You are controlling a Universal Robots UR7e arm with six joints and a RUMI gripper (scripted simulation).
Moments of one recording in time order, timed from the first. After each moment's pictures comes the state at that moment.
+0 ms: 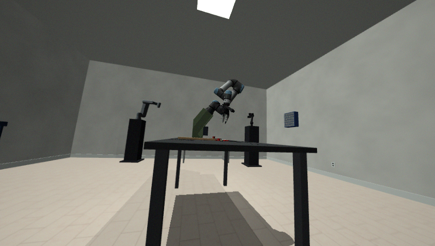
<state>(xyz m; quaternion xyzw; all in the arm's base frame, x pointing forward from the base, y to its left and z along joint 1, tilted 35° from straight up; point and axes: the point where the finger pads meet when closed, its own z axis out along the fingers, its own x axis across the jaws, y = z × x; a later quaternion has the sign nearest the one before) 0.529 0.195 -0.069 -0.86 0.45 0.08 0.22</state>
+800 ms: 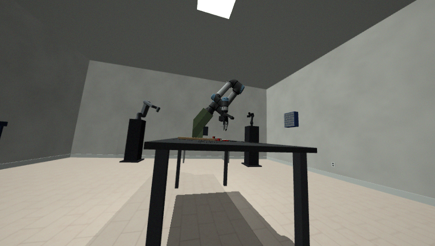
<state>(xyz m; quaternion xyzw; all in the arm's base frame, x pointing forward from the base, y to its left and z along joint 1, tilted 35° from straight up) 0.512 0.256 -0.125 -0.88 0.36 0.09 0.28</state>
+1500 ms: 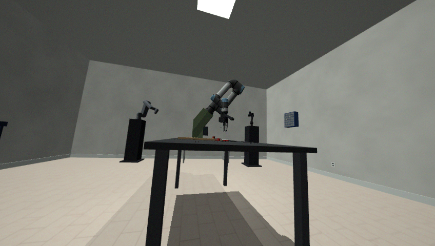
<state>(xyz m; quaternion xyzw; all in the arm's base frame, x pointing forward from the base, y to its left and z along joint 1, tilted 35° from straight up) 0.511 0.263 -0.133 -0.88 0.36 0.09 0.29</state>
